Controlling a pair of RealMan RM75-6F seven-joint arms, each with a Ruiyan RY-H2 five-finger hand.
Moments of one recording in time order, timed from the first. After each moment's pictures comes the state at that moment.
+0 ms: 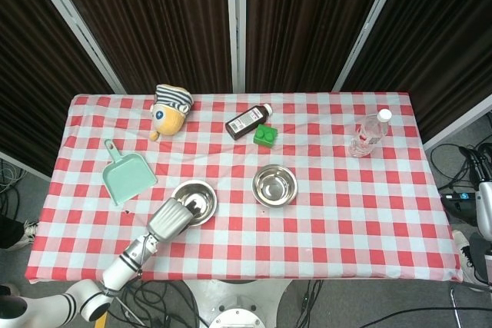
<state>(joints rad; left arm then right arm) -0.52 -1.77 0.03 -1.10 1.69 1.19 0.28 0.15 -0.96 0.18 -1.68 -1.38 1.49 -0.01</state>
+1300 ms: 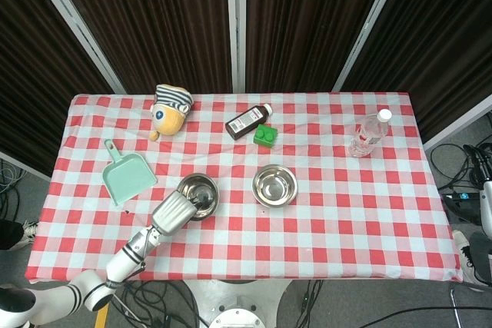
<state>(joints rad) -0.59 -1.78 0.02 -1.04 1.72 1.22 0.26 0.14 -0.95 0.19 -1.68 -1.39 1.50 0.01</state>
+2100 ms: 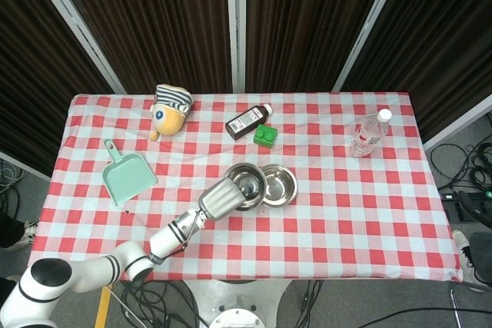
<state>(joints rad) -0.87 -1.88 -0.12 -1.04 1.66 0.99 0.38 0.07 -0.90 0.23 -1.76 -1.46 1.67 0.08</state>
